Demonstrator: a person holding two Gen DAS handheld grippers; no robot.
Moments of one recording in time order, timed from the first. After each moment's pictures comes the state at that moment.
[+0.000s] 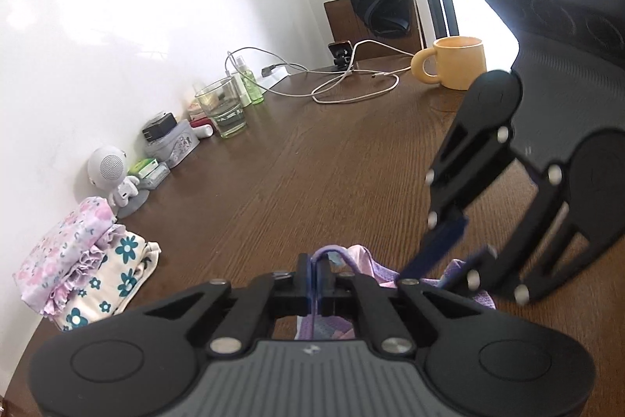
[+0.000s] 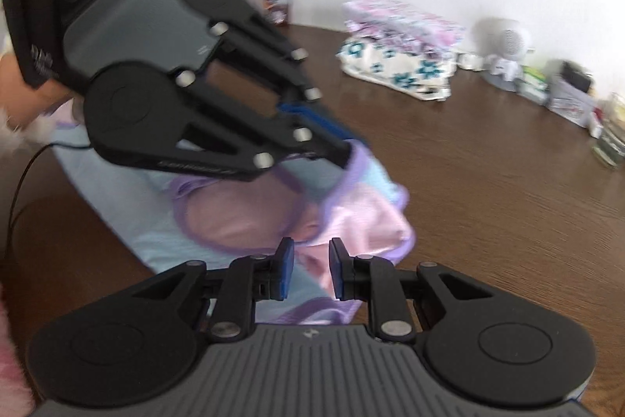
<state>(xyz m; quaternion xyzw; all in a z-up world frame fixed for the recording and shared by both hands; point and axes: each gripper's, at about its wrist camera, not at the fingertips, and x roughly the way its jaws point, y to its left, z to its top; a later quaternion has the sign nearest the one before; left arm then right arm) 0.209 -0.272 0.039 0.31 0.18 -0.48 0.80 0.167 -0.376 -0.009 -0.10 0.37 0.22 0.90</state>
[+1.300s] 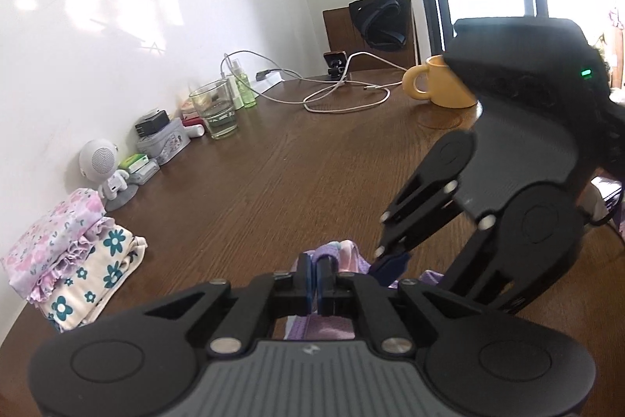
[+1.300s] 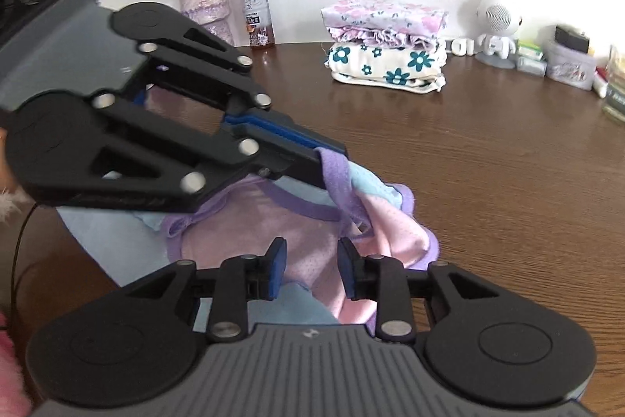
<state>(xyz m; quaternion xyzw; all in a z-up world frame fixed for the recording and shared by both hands) 0.201 -0.262 0.048 0.28 0.19 -0.50 0.80 0.185 -0.391 -0.023 0.01 0.35 0.21 0.91</state>
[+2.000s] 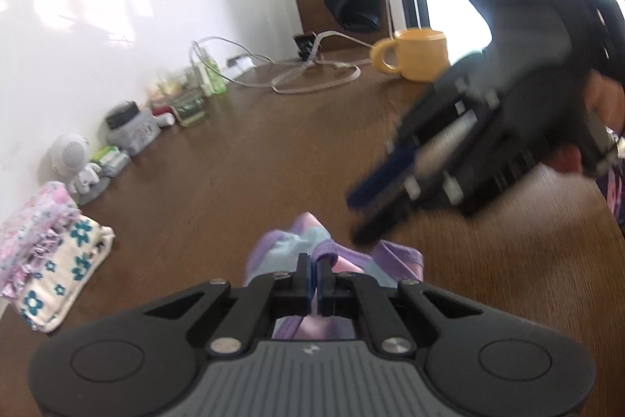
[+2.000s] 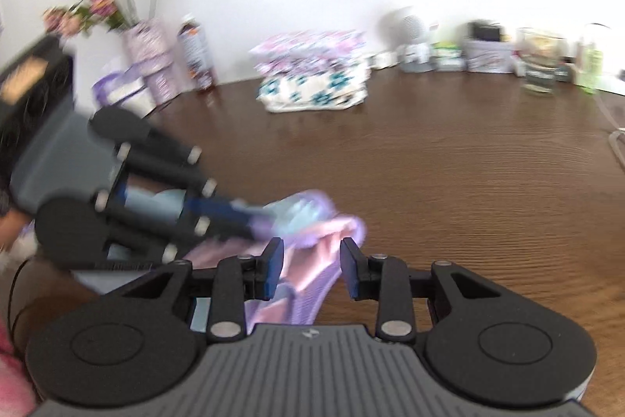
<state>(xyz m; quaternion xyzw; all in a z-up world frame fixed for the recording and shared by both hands) 0.183 -0.273 0.017 0.31 0.21 -0.52 0.77 0.136 -0.437 -0.008 0.07 0.31 0.11 0.94</state>
